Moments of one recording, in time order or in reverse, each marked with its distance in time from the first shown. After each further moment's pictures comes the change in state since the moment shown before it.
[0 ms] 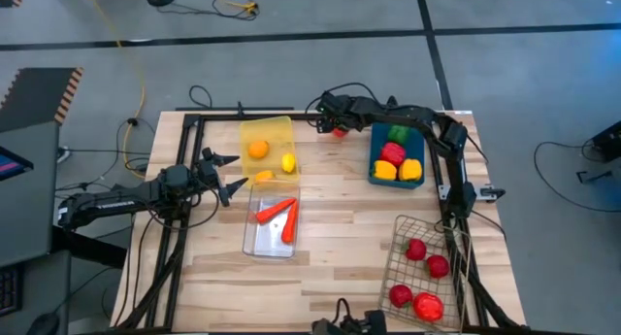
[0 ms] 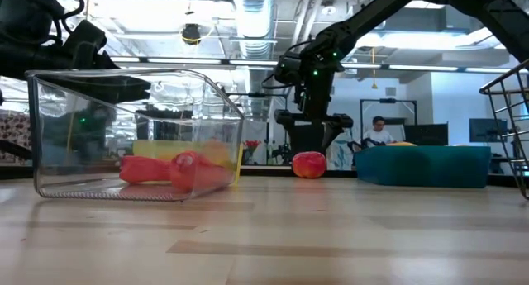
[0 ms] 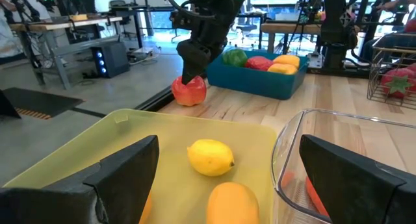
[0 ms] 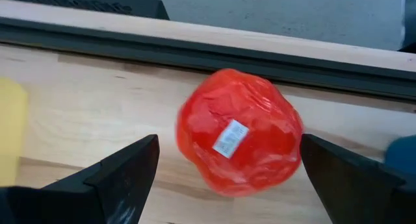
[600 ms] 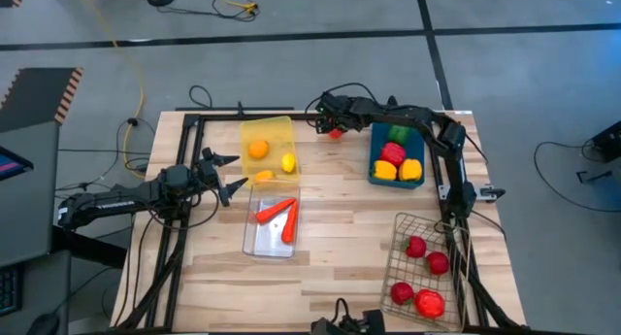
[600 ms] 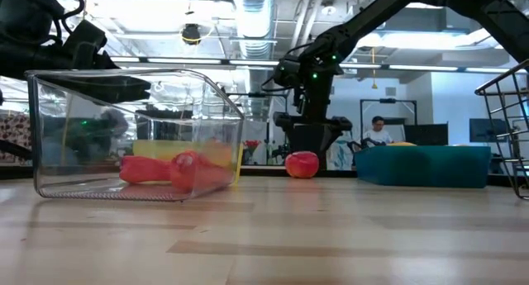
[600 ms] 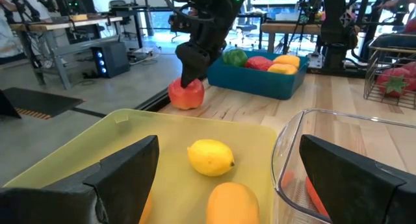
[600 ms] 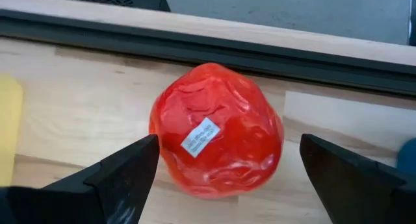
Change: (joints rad) left arm 0.000 0.000 0.000 0.000 0.000 0.000; right arm -0.001 0.016 0.000 0.018 -0.014 0.000
